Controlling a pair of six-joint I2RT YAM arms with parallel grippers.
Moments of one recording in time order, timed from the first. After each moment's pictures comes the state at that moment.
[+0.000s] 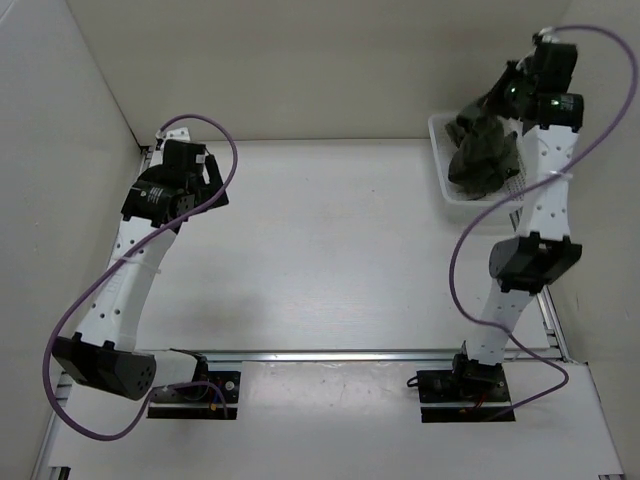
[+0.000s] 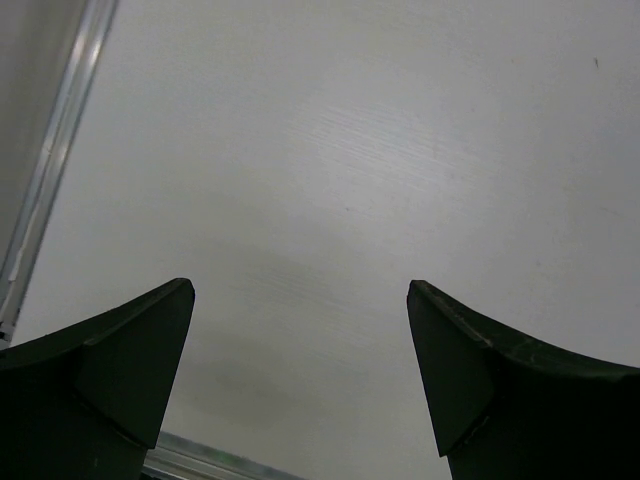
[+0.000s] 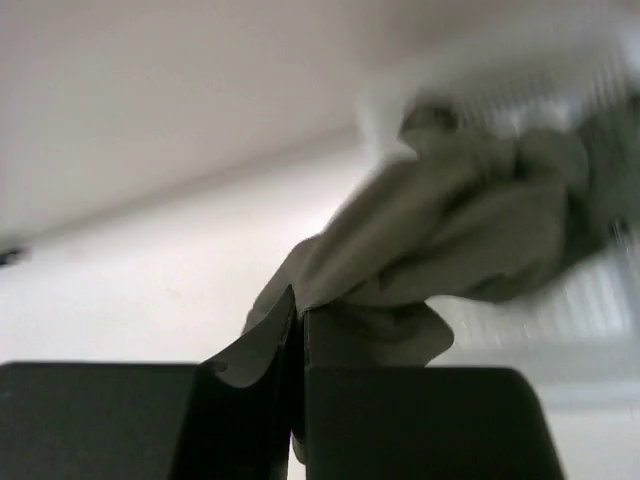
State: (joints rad) left arm -0.26 1.29 1.52 -1.00 -0.43 -0.39; right arm -0.11 2.00 2.46 -0.93 -0.20 0.34
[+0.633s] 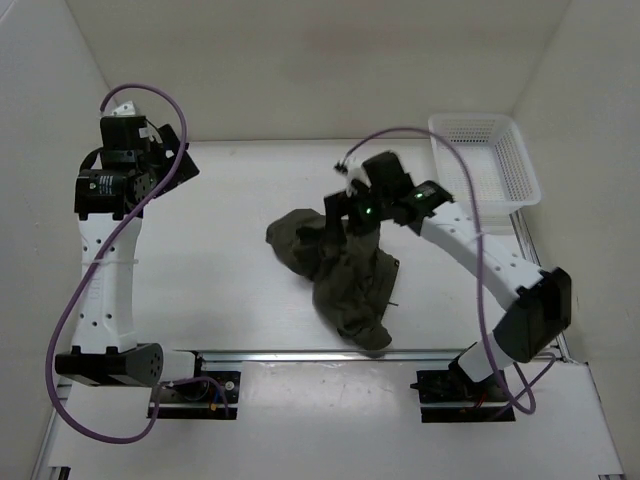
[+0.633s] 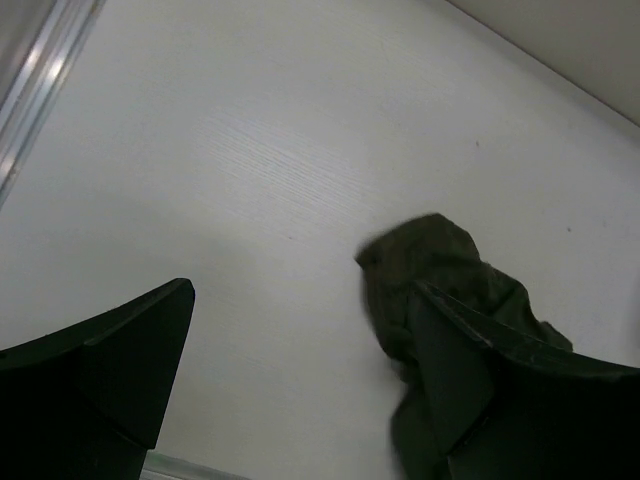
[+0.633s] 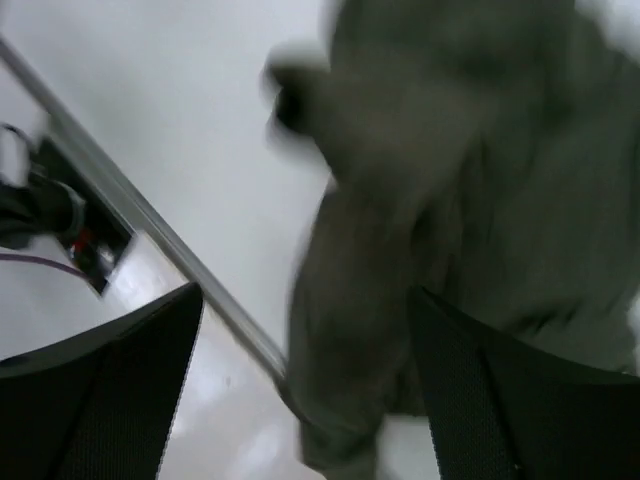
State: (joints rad) left arm -0.02 1.34 1.81 -1.11 -0.18 -0.45; right arm 0.65 1.50 1.49 -0.70 -0.40 0.22
